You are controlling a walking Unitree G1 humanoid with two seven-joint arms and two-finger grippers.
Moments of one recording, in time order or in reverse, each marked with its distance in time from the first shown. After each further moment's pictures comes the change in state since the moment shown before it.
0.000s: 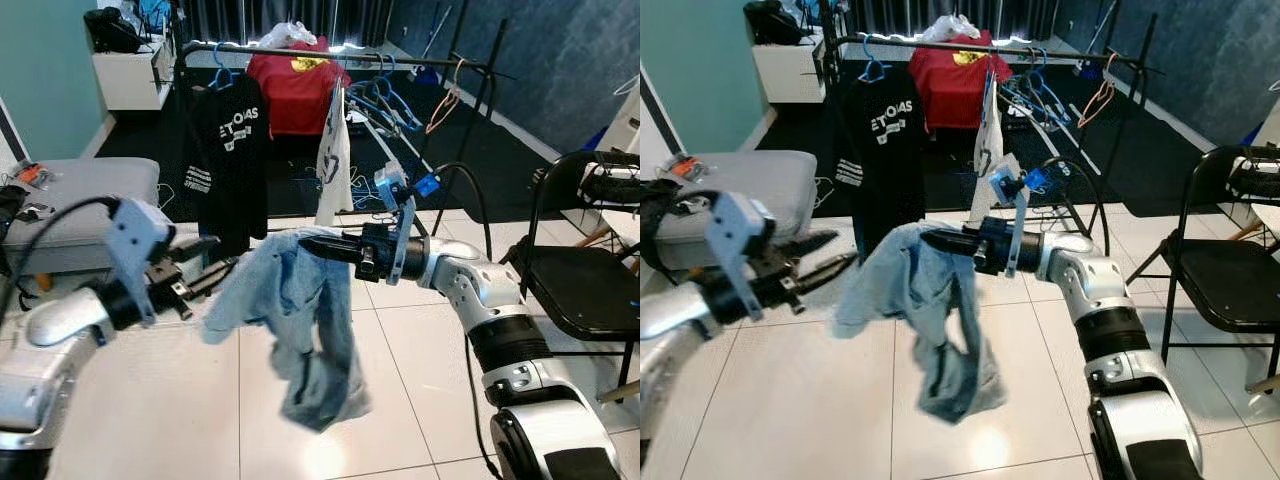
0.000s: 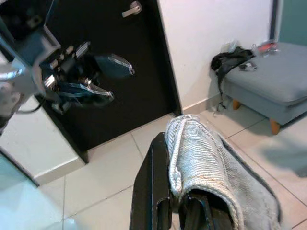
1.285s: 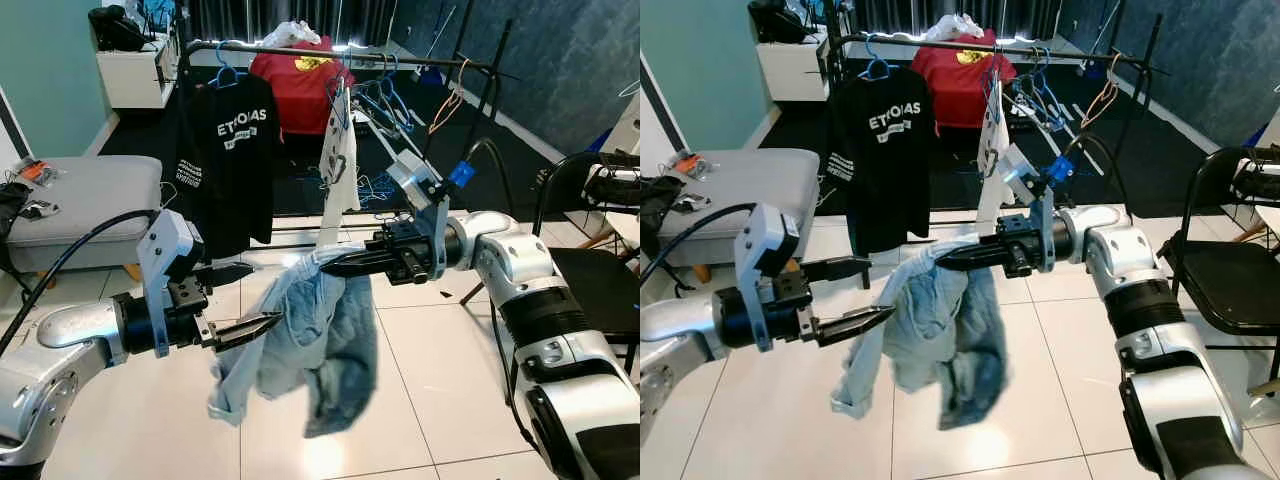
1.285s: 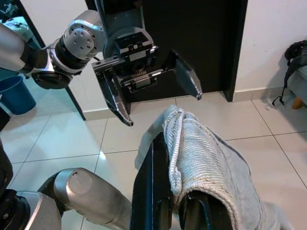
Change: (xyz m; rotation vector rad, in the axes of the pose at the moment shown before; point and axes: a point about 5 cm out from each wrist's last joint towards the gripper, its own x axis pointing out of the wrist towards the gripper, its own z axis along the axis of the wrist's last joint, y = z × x) left arm 0.019 -0.035 0.007 -0.208 0.041 -0.243; right arm -0.019 0.013 0.030 -0.129 0.173 0.333
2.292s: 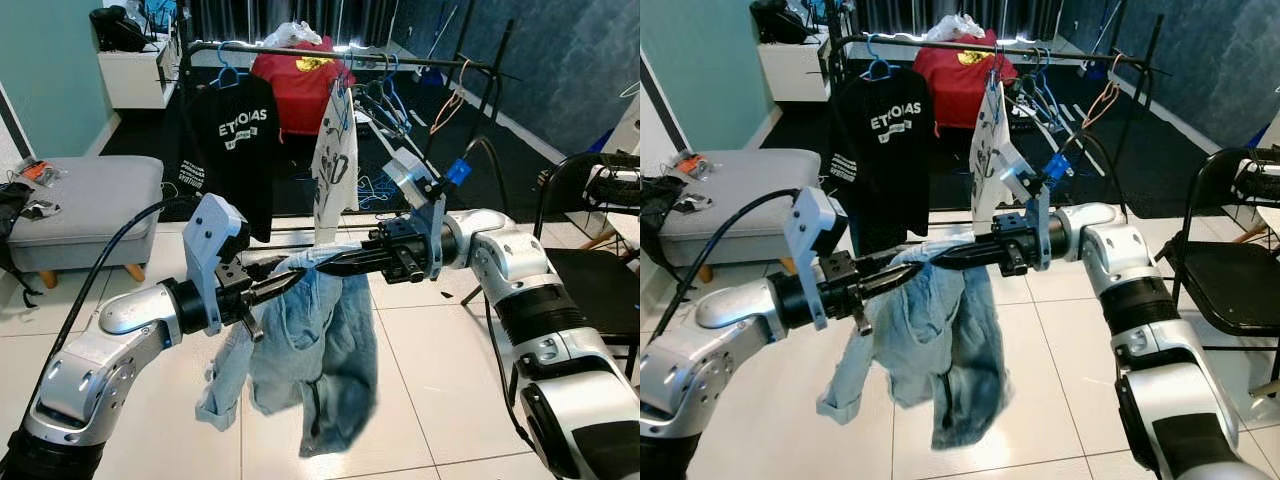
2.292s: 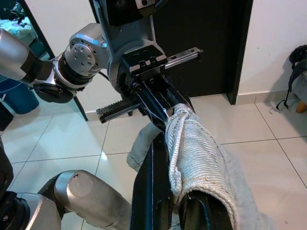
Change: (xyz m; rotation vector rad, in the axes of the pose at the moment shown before) left arm 0.035 -0.009 0.000 0.014 -0.043 0.051; right arm 0.005 -0.002 0.001 -0.004 -0.007 0.014
